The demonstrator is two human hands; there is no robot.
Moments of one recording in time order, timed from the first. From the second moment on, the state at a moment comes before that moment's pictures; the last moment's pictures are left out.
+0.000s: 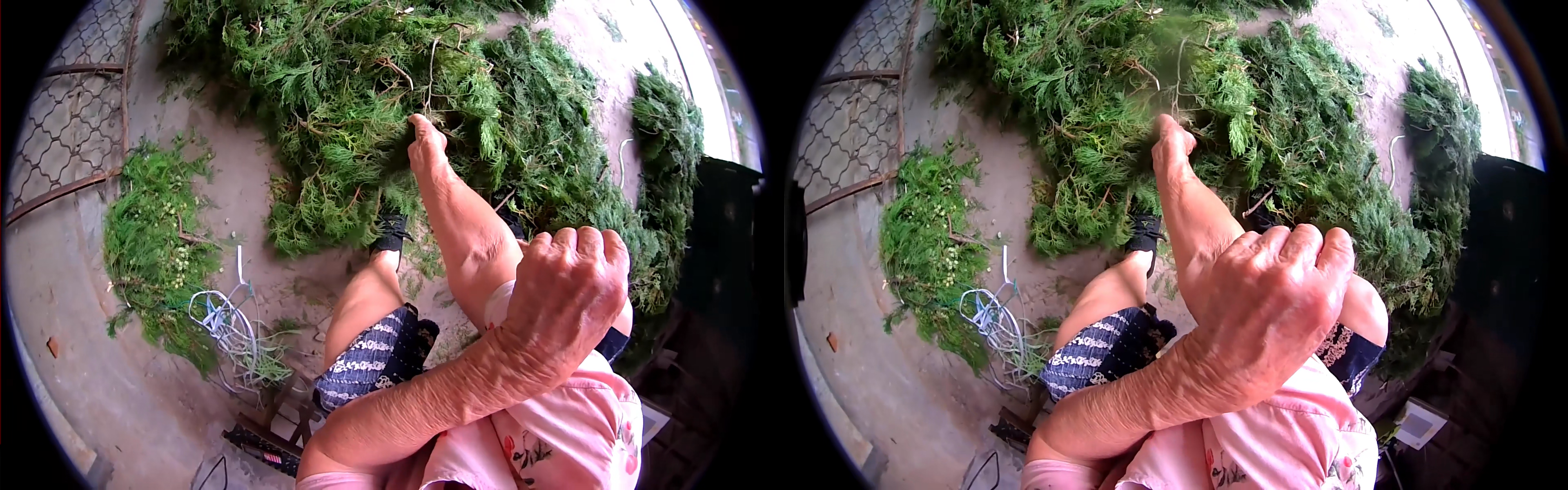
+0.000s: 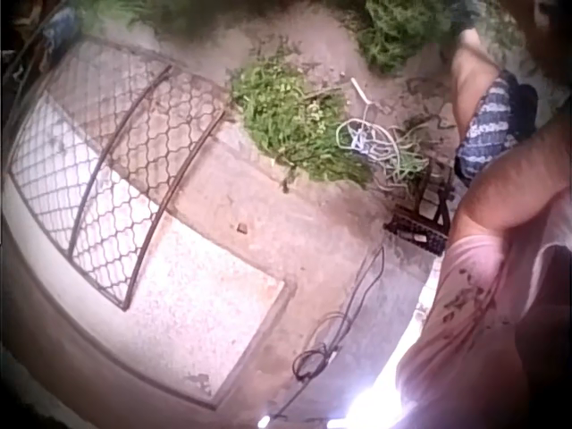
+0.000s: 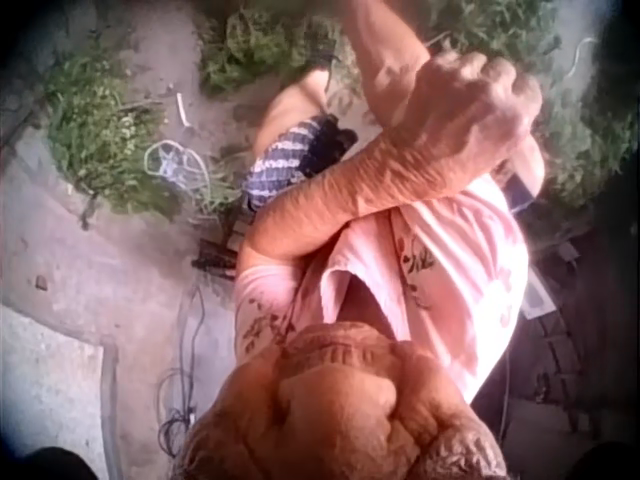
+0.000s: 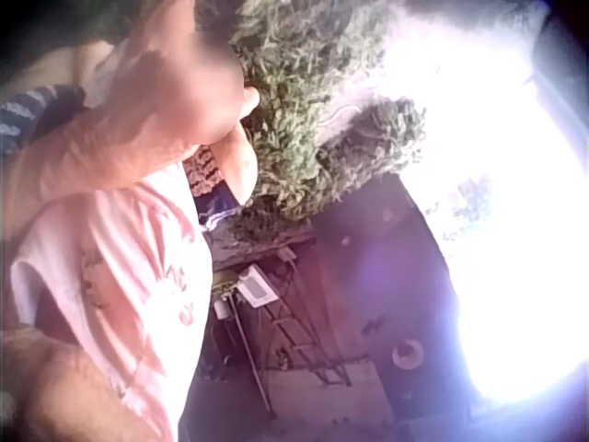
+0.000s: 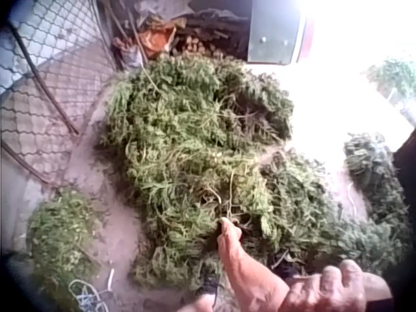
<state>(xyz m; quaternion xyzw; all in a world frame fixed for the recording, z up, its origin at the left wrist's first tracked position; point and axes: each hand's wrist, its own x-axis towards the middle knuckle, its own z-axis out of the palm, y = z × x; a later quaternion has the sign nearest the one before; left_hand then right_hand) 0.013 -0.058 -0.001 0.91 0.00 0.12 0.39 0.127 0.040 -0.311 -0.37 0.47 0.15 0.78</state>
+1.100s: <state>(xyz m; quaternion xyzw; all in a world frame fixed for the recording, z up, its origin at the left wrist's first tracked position) 0.035 -0.010 0.027 0.70 0.15 0.40 0.57 0.104 -0.104 -0.041 -0.37 0.21 -0.04 0.90</state>
